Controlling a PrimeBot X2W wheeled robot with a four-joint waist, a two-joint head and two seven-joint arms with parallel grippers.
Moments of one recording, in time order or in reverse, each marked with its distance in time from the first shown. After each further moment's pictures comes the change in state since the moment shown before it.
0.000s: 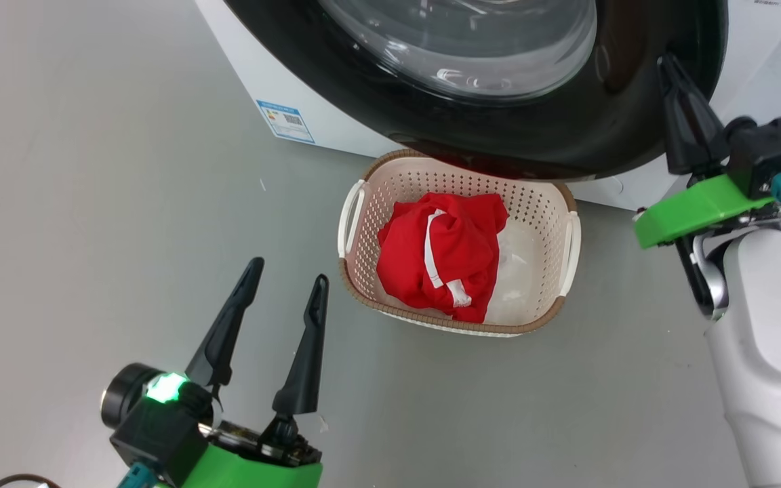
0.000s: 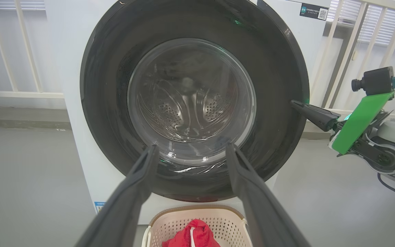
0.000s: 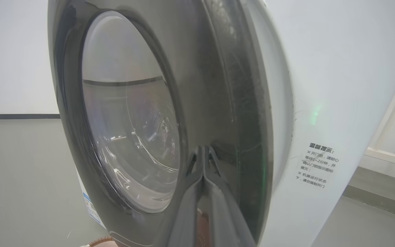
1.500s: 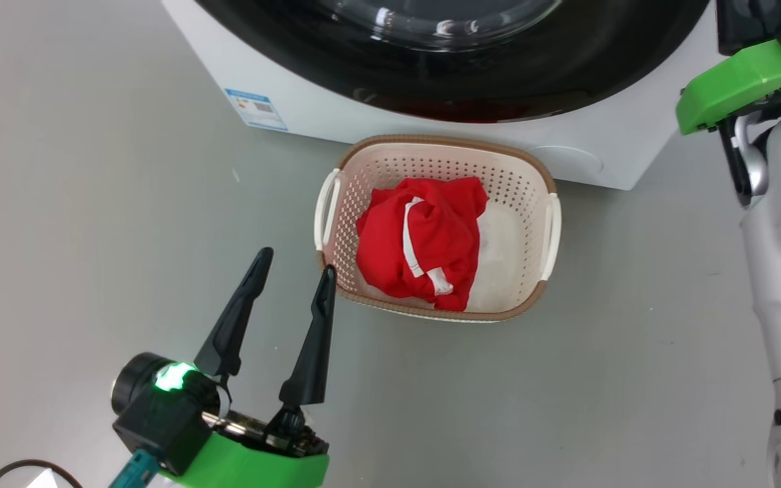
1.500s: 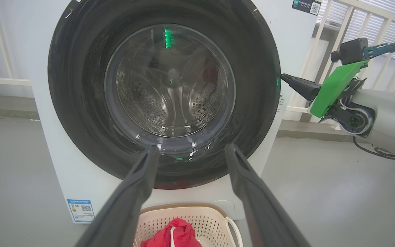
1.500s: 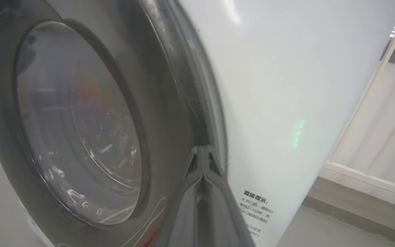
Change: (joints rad) left arm -0.038 -0.002 -0.024 0.016 -0.041 0.000 0.000; right arm -0.326 -0.031 -0.057 0.258 -0.119 0.010 -0.004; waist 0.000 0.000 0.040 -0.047
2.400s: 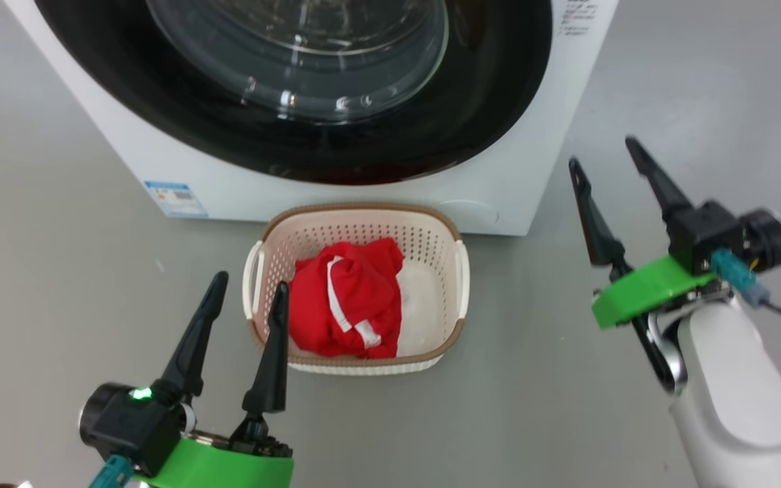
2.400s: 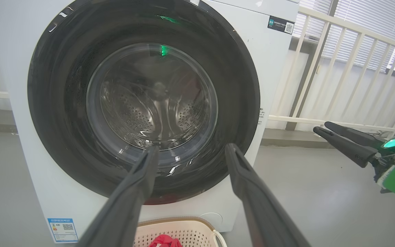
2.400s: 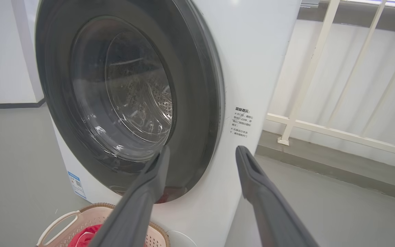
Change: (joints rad) left arm 0.040 0.000 0.091 0.063 0.007 0.002 0.000; right arm 0.445 0.054 0.142 -0.259 0.162 0.000 0.000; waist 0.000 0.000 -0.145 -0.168
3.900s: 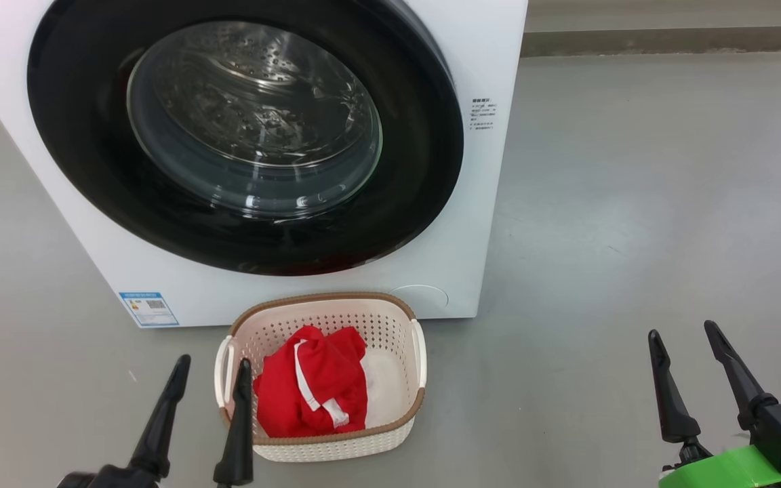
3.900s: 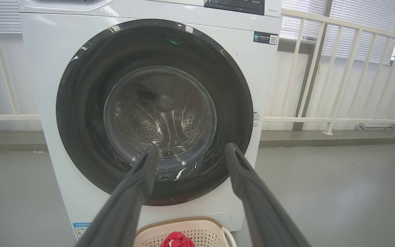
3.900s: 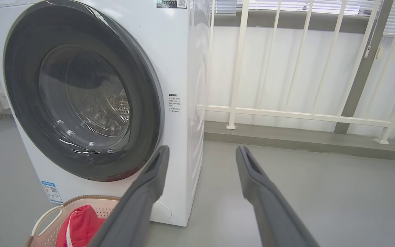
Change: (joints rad) left arm 0.200 0.002 0.086 -0.001 0.083 0.035 0.000; right arm 0.595 0.025 -0.166 -0.368 0.078 0.000 0.001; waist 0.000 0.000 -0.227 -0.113
